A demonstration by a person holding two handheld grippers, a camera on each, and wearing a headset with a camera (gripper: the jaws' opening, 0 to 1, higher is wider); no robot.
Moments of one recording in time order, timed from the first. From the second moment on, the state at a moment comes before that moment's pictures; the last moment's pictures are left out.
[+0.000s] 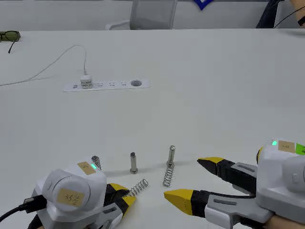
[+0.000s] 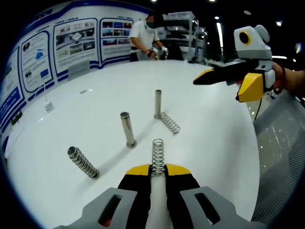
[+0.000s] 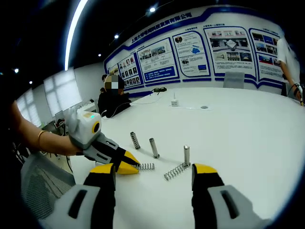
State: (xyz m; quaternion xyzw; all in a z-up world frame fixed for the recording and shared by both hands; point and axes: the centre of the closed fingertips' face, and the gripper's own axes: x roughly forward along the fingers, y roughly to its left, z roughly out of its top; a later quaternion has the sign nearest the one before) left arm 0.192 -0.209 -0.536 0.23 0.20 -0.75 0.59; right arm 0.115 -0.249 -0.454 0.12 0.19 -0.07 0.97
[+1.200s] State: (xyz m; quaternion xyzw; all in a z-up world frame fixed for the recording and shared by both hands) left arm 0.174 -0.199 -0.442 0.05 0.15 -0.77 0.62; right arm 0.168 -0.224 -0.422 0.31 0.09 -0.03 0.95
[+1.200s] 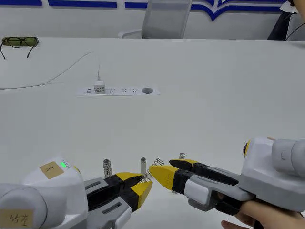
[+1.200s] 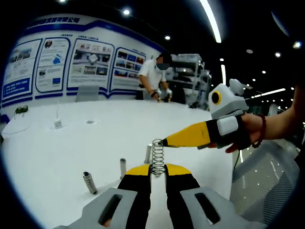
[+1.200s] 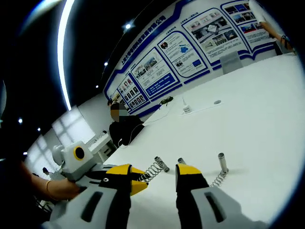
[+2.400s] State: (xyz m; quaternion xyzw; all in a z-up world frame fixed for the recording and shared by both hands) left arm 0.167 -0.194 -0.429 0.03 0.13 -0.78 0.61; right arm 0.177 -0.210 -0.415 0.36 0.07 0.00 0.93
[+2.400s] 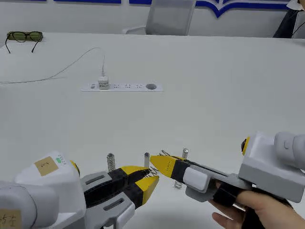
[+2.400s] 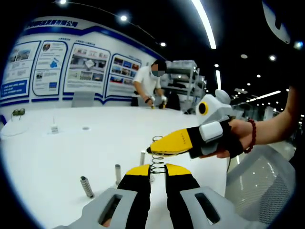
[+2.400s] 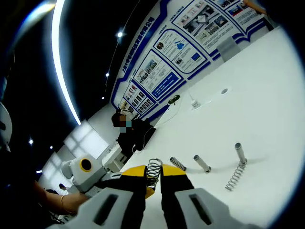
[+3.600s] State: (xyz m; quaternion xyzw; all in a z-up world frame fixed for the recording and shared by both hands) left arm 0.178 -0.190 -0.453 0.12 0.12 -0.76 0.63; right arm 0.209 -0.238 -0.409 0.14 0.11 -0.02 0.98
